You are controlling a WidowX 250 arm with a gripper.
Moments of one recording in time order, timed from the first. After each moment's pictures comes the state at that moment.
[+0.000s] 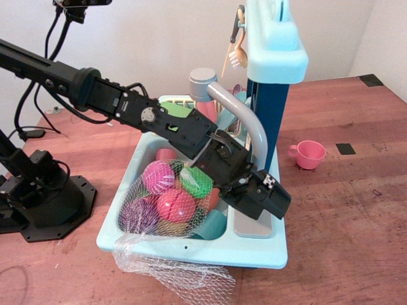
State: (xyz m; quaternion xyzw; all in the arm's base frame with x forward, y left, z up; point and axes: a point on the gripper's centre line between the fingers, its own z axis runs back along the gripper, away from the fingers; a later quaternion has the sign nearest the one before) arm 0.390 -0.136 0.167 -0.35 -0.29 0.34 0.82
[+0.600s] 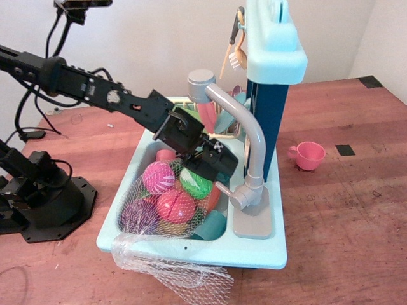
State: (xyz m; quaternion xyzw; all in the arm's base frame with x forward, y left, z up) arm 0.336 -0.063 0.155 -0.30 -0.32 0.39 0.81
